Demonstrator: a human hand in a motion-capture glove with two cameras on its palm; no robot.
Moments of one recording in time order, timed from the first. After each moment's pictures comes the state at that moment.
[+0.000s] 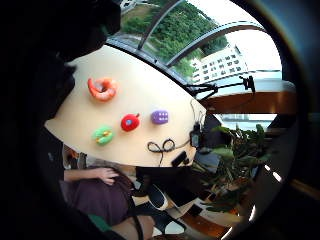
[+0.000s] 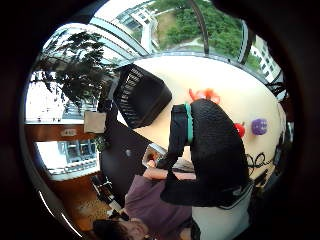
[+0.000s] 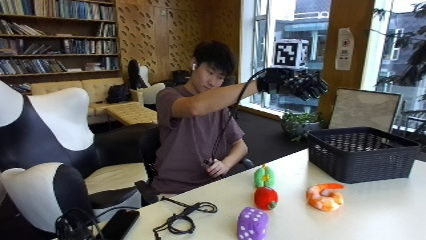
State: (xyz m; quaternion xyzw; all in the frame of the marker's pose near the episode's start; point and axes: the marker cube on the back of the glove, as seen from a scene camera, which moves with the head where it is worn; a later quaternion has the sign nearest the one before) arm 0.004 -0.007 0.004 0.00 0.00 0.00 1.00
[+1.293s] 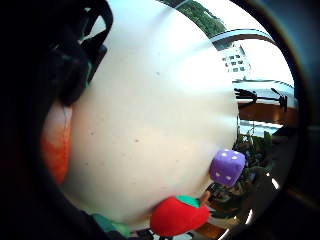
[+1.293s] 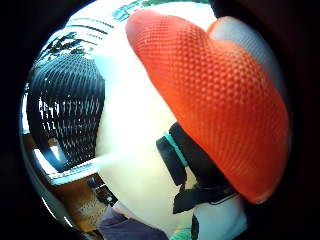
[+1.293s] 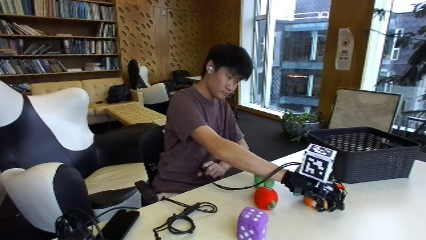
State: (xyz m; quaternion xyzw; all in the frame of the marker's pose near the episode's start) arm -0.009 -0.121 0.333 -0.04 0.03 -0.02 1.00
